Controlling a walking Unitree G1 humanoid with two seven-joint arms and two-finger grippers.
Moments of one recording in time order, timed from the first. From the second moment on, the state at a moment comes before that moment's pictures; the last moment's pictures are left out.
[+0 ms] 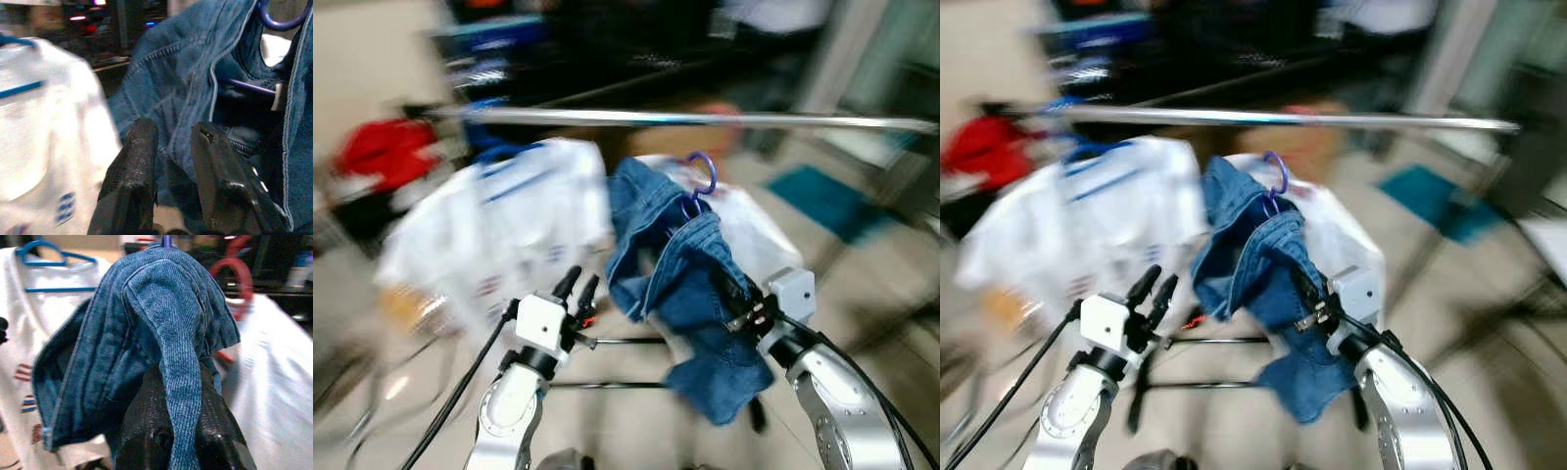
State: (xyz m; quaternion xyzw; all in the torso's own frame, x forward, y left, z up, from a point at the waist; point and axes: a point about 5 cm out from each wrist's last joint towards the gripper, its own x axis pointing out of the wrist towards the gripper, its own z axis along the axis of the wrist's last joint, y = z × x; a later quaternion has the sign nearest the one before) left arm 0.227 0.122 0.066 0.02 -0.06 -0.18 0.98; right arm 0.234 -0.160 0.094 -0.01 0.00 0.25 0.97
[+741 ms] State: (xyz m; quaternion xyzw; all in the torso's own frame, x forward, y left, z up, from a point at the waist) left arm 0.231 0.113 0.067 0.02 -0.05 -0.21 0.98; right arm 0.227 -0.158 0.096 -0.02 -0.01 0.28 0.96
